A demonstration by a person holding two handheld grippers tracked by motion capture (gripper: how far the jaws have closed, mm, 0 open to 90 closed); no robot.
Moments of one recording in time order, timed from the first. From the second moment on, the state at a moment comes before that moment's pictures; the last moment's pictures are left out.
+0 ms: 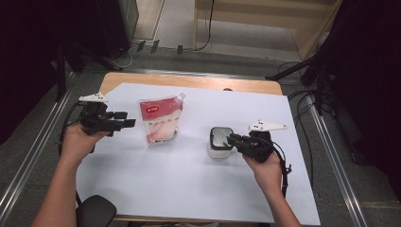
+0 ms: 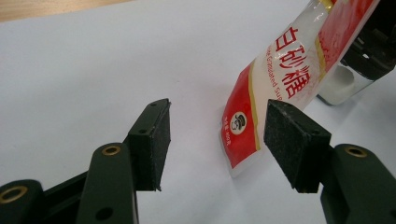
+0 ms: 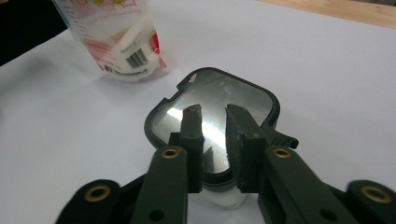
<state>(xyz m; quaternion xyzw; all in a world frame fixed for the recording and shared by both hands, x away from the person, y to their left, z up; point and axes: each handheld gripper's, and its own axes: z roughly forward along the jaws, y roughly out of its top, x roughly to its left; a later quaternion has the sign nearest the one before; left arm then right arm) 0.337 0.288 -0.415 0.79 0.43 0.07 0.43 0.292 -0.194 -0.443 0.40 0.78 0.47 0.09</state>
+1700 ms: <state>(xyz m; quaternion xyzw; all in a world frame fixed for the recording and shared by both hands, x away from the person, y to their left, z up) 0.339 0.287 -0.418 0.79 0.43 0.06 0.43 0.293 -0.277 -0.455 0.46 0.73 0.48 0.17</state>
